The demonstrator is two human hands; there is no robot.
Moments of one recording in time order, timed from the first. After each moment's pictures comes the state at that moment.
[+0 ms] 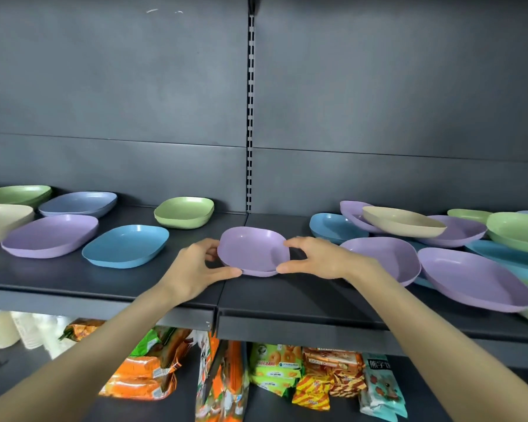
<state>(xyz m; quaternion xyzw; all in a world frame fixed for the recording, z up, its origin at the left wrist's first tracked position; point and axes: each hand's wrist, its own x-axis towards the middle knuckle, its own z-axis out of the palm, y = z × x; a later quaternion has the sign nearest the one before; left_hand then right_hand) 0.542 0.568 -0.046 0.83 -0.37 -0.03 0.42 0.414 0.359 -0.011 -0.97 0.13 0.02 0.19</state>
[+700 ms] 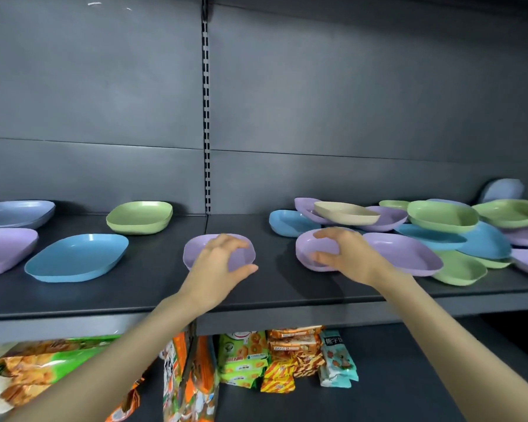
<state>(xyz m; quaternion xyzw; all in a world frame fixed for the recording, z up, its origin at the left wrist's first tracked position) 0.492 0.532 -0.042 0.76 -0.51 0.05 0.40 0.316 0.356 0.002 -0.93 0.29 -0.17 0.14</state>
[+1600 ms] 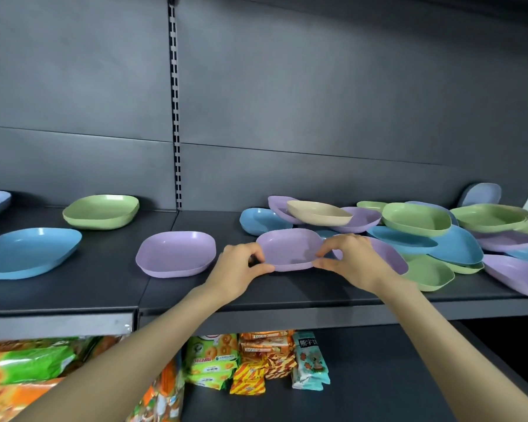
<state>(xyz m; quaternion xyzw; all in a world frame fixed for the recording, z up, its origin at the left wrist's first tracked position) 0.444 0.438 -0.054 0.74 -0.53 -0.03 0.41 0.265 0.296 -0.006 -0.94 0.25 -0.20 0.09</state>
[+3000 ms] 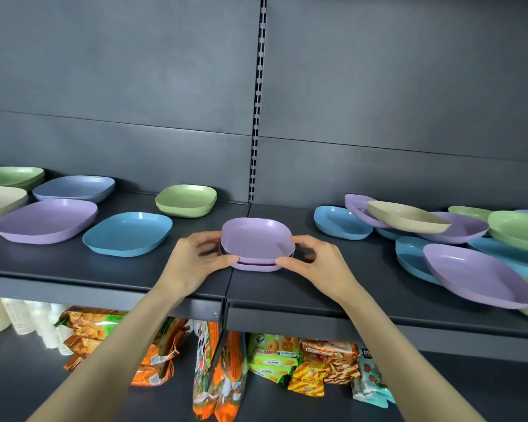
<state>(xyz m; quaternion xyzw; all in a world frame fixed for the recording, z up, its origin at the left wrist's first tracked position) 0.547 0.578 -0.062 0.72 -0.31 -0.08 0.61 0.412 0.380 -0.057 -0.89 0.16 -0.23 0.36</state>
